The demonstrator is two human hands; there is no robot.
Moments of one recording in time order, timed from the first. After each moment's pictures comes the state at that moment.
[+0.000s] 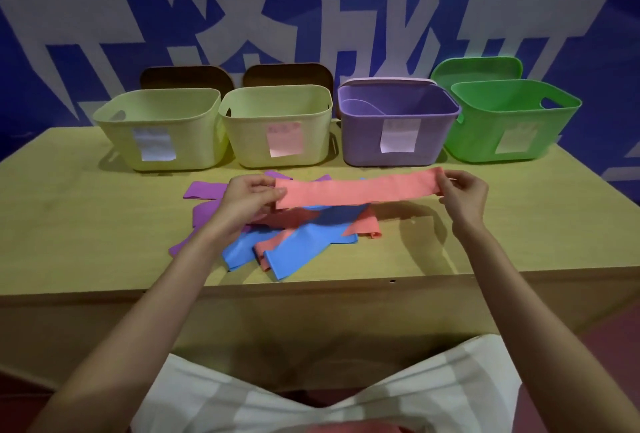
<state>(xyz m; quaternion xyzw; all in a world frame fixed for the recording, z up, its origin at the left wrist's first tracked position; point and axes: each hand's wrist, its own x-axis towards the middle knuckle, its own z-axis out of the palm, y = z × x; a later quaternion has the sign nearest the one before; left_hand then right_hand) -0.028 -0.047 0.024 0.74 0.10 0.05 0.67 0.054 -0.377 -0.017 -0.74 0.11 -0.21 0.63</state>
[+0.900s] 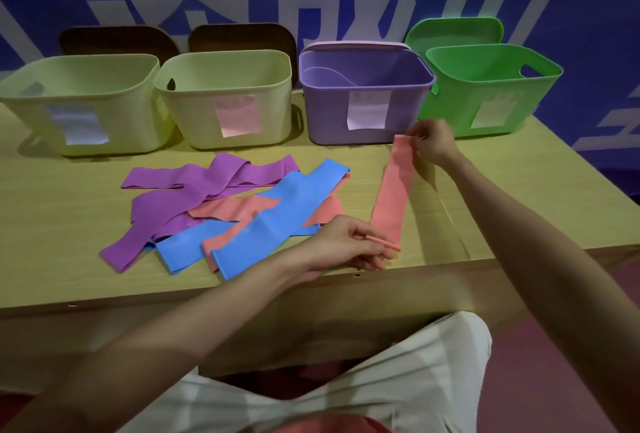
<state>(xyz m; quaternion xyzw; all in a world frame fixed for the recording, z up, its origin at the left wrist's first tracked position) -0.036 -0.210 -0.016 0.70 -0.10 -0.29 0.64 0.176 -0.432 -0.022 -0.94 0.00 -0.09 0.32</state>
